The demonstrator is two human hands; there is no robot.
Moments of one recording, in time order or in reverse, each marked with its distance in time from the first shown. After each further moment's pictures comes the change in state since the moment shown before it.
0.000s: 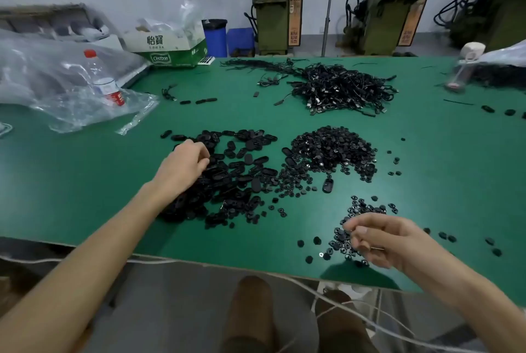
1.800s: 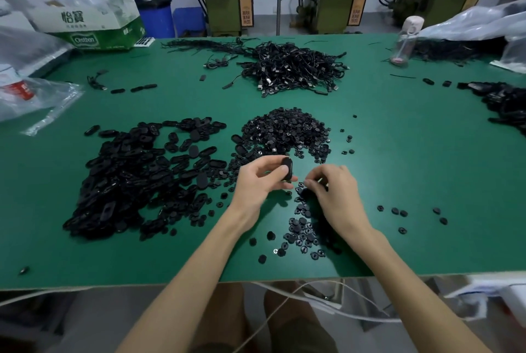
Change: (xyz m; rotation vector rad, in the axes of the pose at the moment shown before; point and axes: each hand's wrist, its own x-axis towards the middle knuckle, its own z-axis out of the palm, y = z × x) left_hand -0.025 0.207 0.118 -1.575 -0.245 -0.074; right_hand 0.091 0.031 -0.025 -0.857 0.702 -0.345
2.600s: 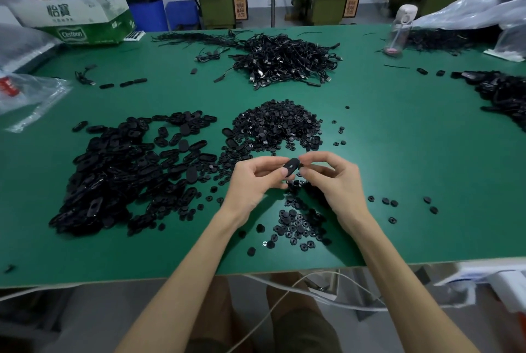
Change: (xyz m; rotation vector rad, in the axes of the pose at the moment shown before) left_hand -0.008 -0.005 0.004 0.140 -0.117 0.055; right_hand -0.007 0.008 -0.013 0.787 -0.019 0.070
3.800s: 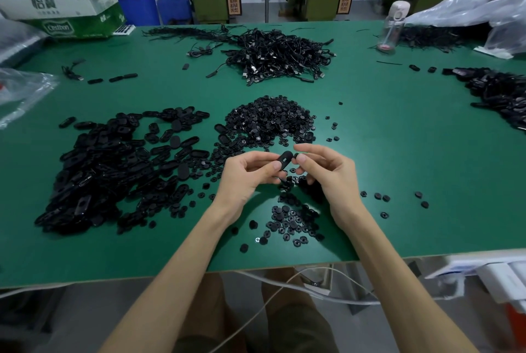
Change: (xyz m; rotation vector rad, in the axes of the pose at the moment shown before) left_hand 0.001 -0.001 -0.001 -0.057 0.011 0.001; right_hand 0.001 0.002 -0.003 0.133 0.021 0.035
